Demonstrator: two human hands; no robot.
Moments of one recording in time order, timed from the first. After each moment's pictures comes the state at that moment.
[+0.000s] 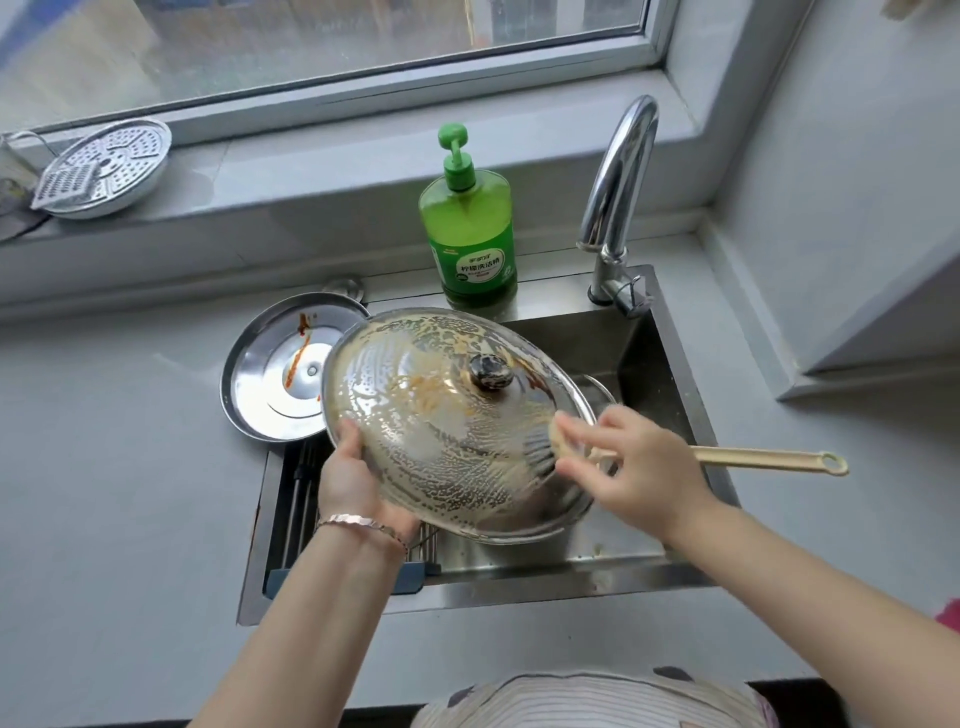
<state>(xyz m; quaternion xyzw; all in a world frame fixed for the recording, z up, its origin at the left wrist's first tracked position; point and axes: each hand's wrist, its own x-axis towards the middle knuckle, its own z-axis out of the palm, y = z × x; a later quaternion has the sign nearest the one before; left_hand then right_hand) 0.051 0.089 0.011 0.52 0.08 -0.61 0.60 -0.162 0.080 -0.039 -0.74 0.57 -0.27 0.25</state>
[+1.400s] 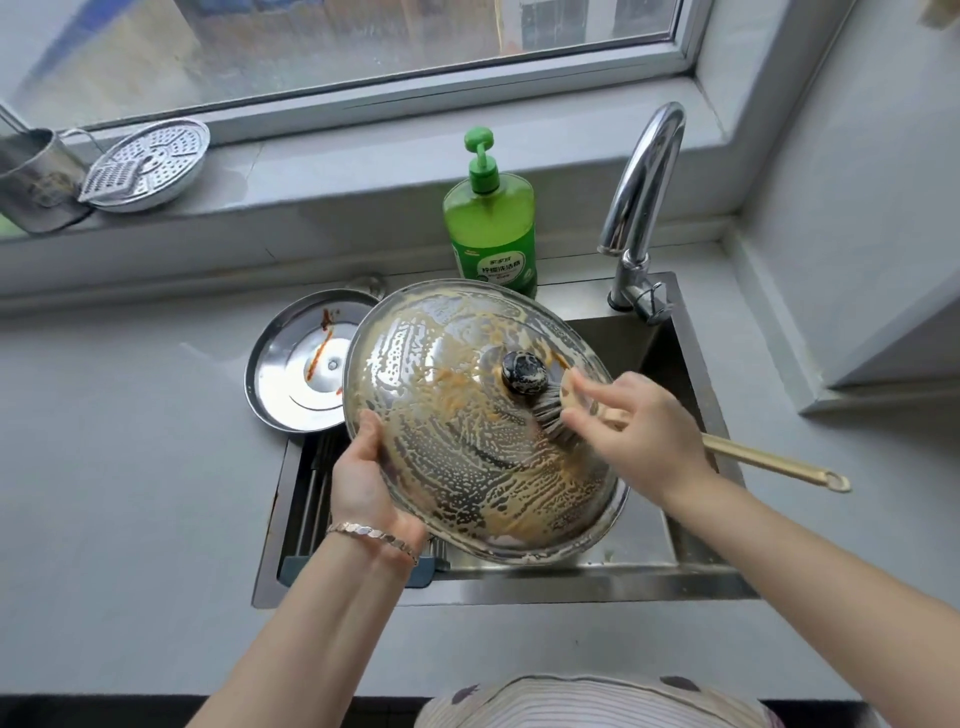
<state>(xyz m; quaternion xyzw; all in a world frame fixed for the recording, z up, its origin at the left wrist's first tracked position) 0.049 0.102 0.020 0.50 0.04 -0.61 0.61 -0.156 0.051 -0.041 -0.68 0.60 -0.29 0.32</state>
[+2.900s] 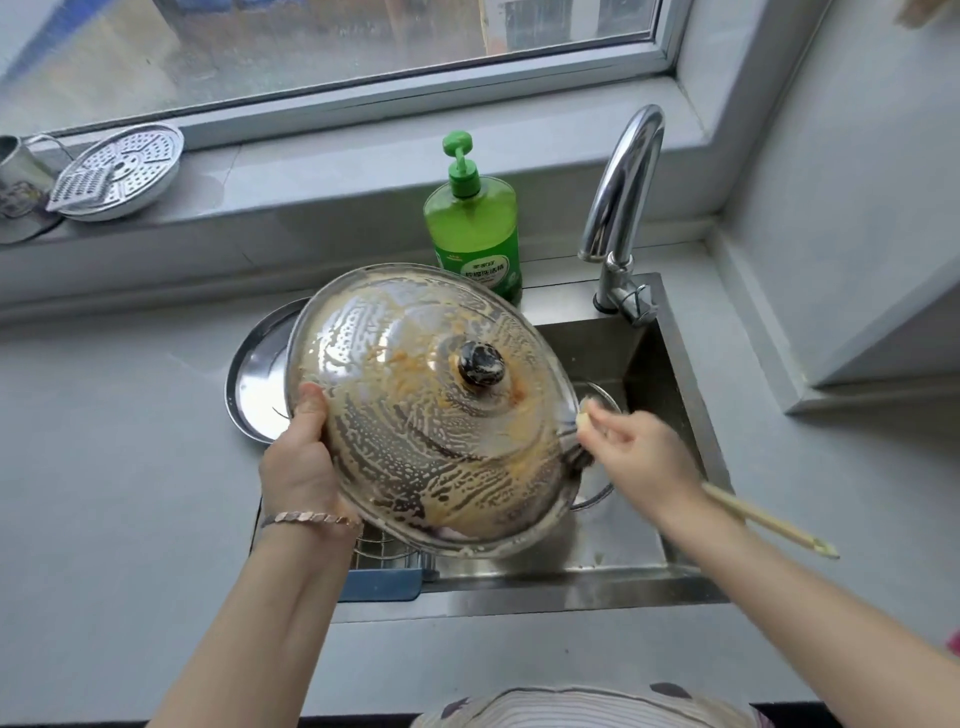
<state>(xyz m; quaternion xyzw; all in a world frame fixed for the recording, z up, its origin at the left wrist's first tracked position) 0.075 0.080 0.025 0.64 -0.09 -0.46 0.60 -0.167 0.058 -0.066 -0.58 0.69 -0.22 0.37</state>
